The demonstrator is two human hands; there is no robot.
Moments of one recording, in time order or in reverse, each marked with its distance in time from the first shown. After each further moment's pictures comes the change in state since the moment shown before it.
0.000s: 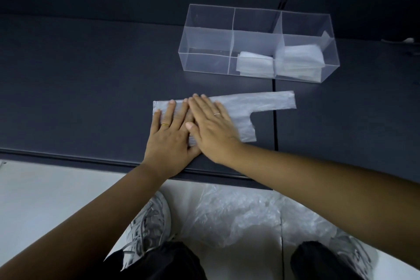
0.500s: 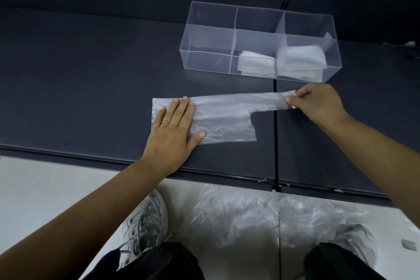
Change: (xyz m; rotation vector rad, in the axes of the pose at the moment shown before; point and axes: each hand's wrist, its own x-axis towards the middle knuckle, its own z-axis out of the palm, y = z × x) left_hand 0.003 -0.001 -0.002 -0.099 0.024 -0.006; right_hand -0.038 0.156 -0.088 0.336 0.209 0.684
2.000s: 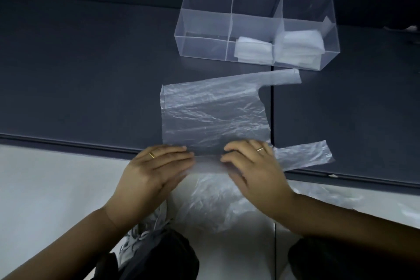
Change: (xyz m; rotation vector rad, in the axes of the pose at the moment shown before) left_hand -0.091 0.008 -0.032 -0.291 0.270 0.446; right_hand -0.162 -0.017 0.071 -0.179 0.008 -0.893
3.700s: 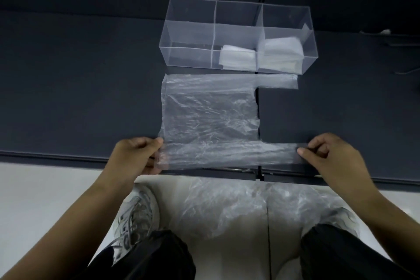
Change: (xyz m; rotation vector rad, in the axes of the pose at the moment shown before) left_hand 0.036 -0.027 0.007 -0.884 0.082 -1.336; right_hand -0.050 0.098 -0.076 0.140 -0.055 0.983
